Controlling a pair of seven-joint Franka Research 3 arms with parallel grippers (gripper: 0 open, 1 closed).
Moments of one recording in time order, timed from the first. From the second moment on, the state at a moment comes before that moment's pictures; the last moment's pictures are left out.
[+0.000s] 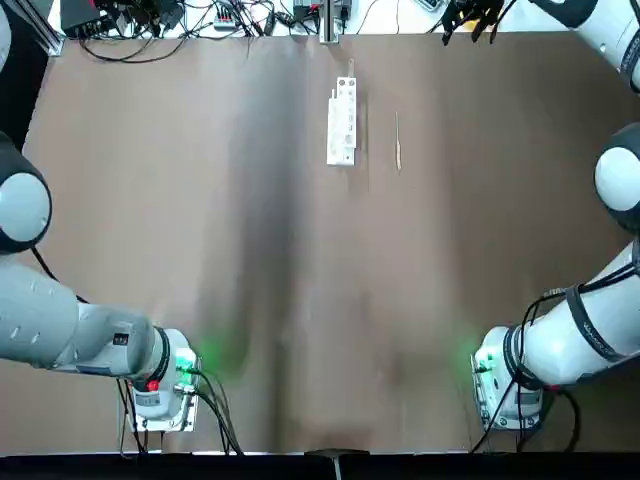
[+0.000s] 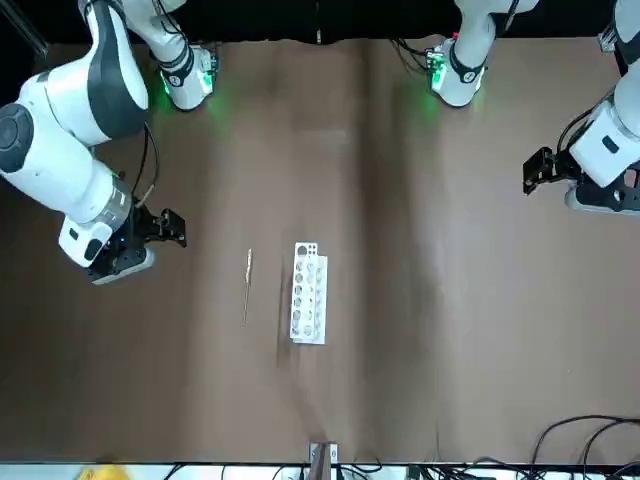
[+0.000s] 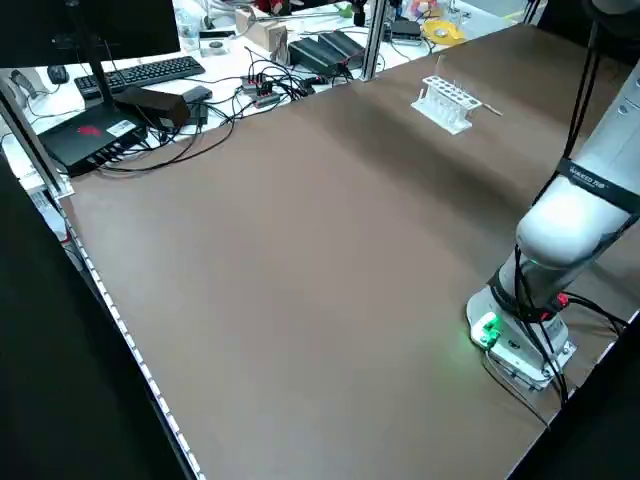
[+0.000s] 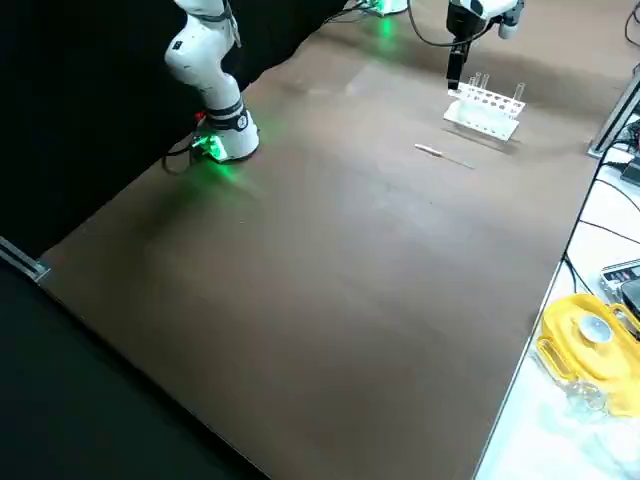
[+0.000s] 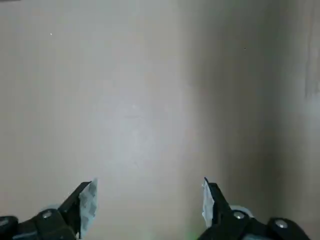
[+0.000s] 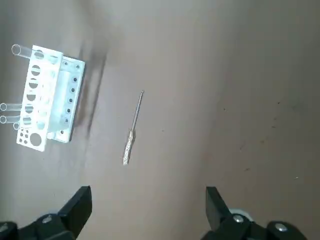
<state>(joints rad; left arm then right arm) -0.09 0.04 -0.02 -1.58 0.02 1.58 0.02 0.28 0.22 -0.07 -1.61 0.15 1.86 -0.05</state>
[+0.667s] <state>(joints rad) -0.09 0.05 -0.02 -1.58 0.02 1.59 0.02 0.43 0.55 -0.06 -1.47 0.15 2.01 0.15</state>
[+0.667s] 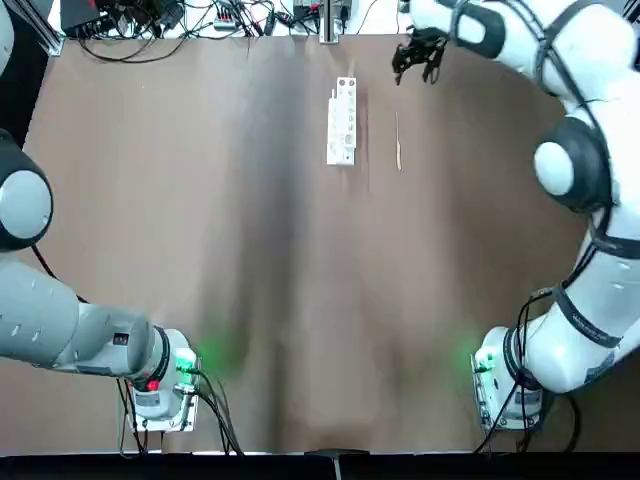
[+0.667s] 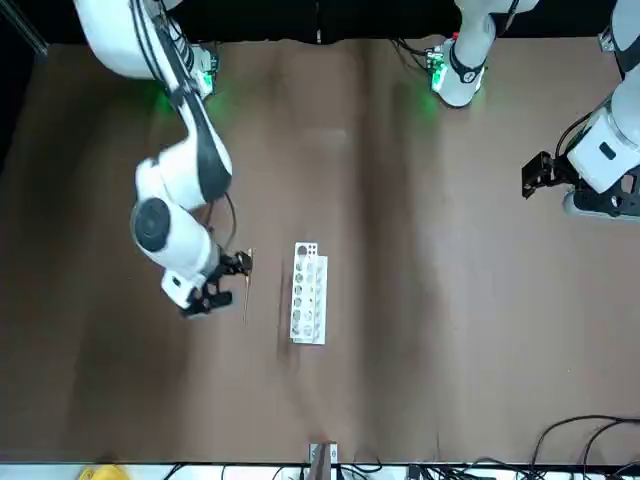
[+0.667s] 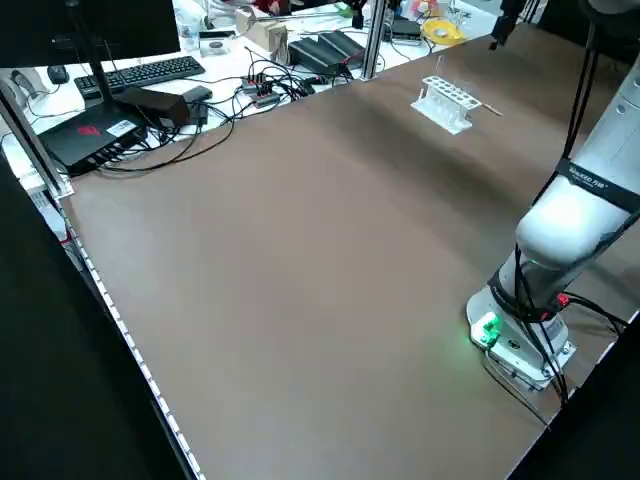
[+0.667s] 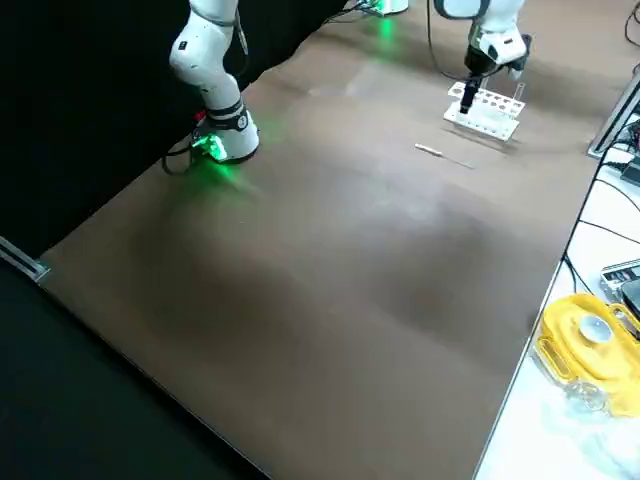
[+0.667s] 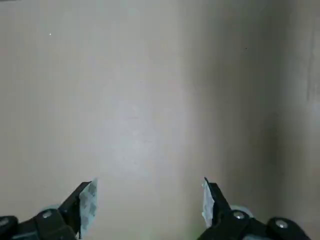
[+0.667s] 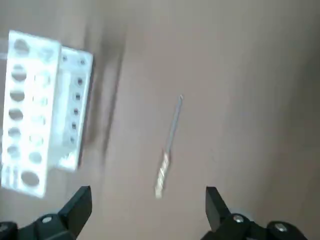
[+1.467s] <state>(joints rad) -0.09 0.07 -0.02 -1.59 0.02 1.62 0.02 0.45 0.78 -0.07 -1.42 0.05 2.19 0.24</state>
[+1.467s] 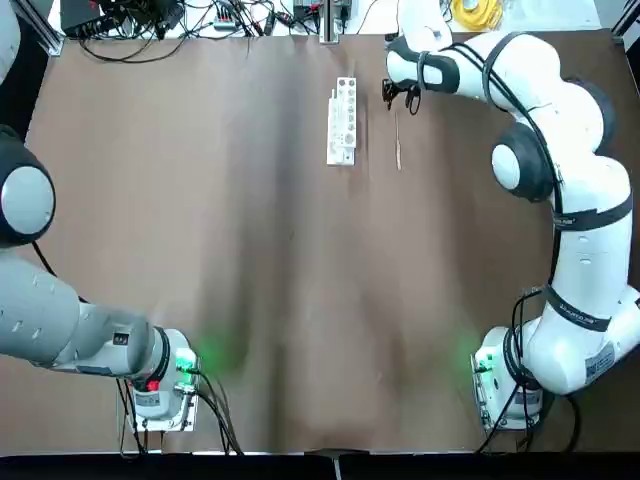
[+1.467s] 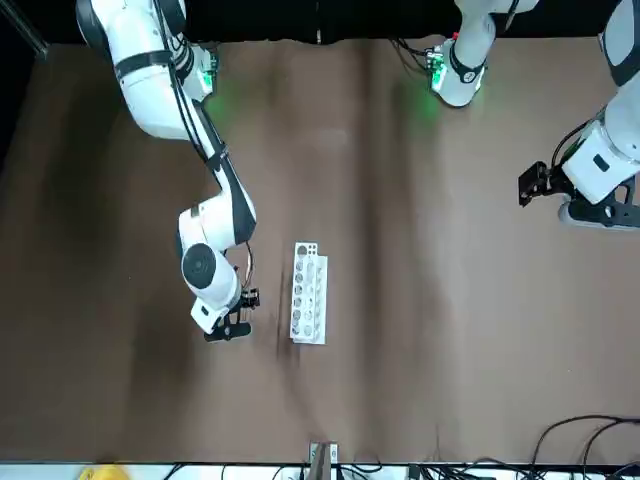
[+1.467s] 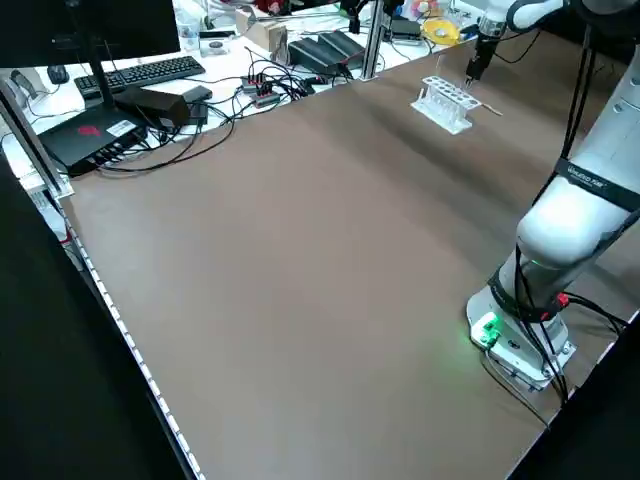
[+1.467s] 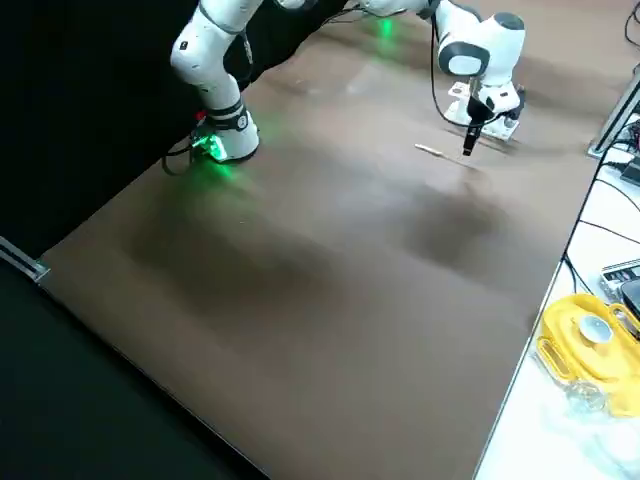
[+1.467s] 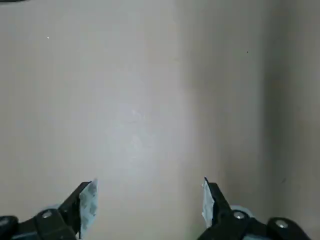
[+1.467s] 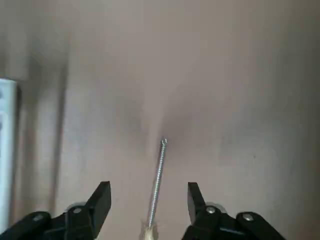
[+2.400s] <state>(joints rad) -0.09 0.07 -0.02 -1.59 0.02 1.62 0.02 0.46 0.86 -0.07 -1.41 0.05 2.19 0.34</state>
